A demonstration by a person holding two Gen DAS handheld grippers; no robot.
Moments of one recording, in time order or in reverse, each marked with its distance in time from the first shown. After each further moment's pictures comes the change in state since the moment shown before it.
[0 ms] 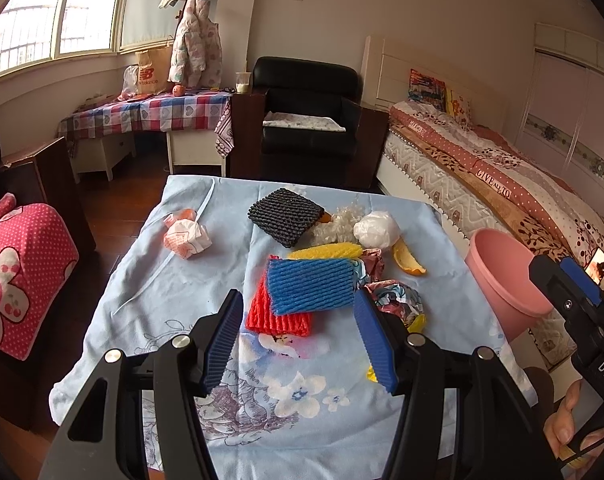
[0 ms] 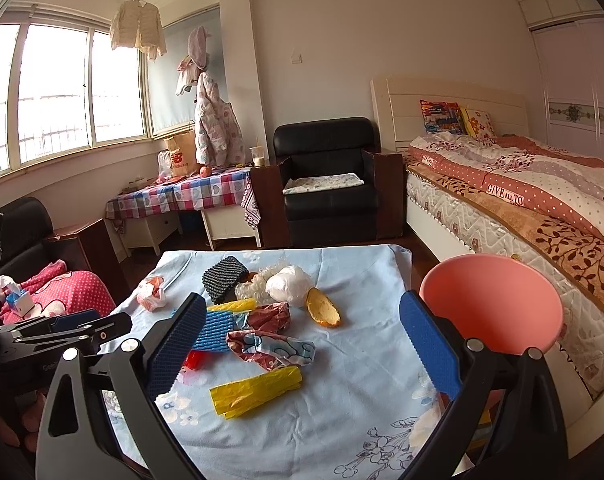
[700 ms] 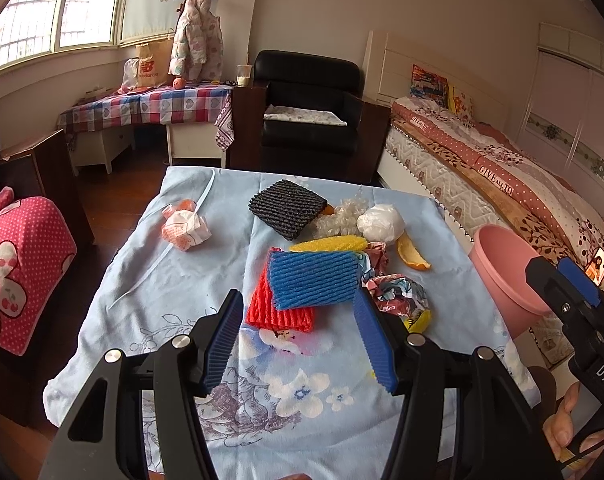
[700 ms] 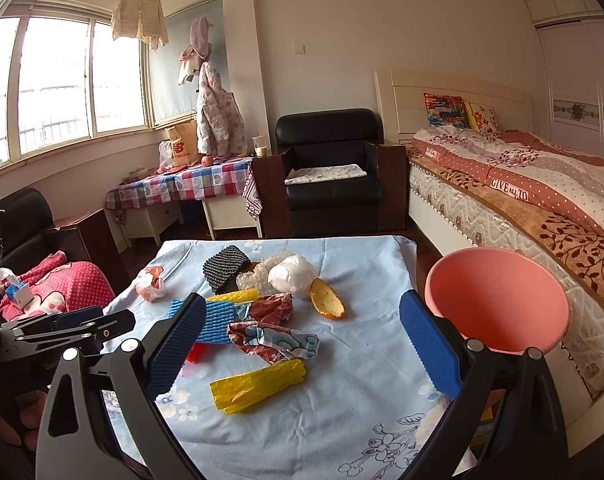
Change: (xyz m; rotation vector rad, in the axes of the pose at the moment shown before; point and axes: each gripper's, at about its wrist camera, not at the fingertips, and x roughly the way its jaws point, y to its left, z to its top) left arm 0.008 0.002 -0.002 -0.005 0.020 0.000; right arm 0.007 0.004 -0.001 -0.011 0.039 0.008
